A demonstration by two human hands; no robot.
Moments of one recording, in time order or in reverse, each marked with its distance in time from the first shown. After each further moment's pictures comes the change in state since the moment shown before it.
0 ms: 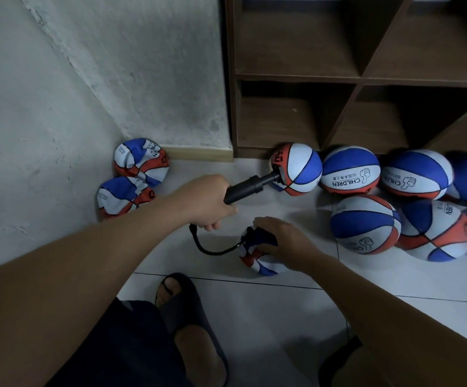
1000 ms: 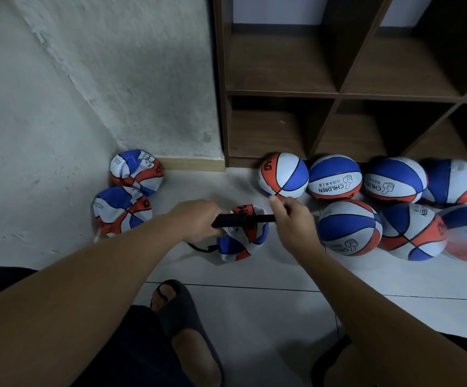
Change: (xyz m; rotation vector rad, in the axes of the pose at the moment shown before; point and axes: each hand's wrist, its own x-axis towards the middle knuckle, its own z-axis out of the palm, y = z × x) left_hand 0.017 -0.034 0.029 0.391 0.003 0.153; right_hand -0.024 -0.052 -0.051 0.649 0.536 0.341
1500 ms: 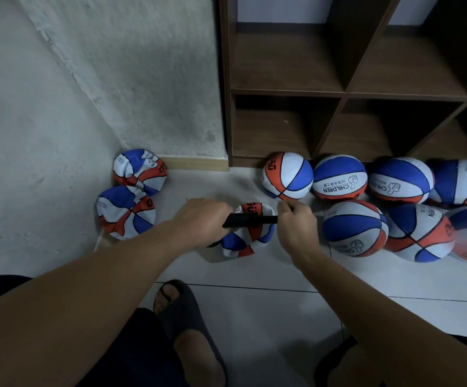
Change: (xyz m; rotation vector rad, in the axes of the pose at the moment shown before) left_hand -0.010 0.016 0.002 0.093 0.209 0.030; right_hand -0.008 -0.015 0.013 0.001 0.087 0.113
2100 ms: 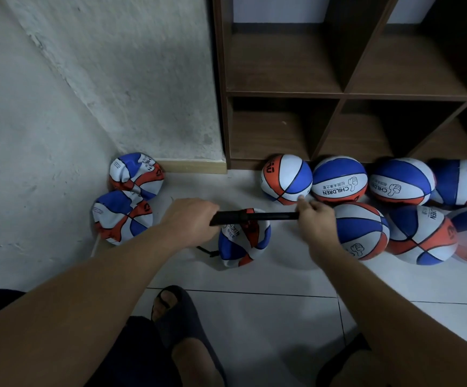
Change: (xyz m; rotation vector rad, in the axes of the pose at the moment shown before) left_hand 0.008 -0.023 0.008 0.069 0.086 -0.064; right_hand 0.035 0.009 -0.030 0.166 0.058 0.163
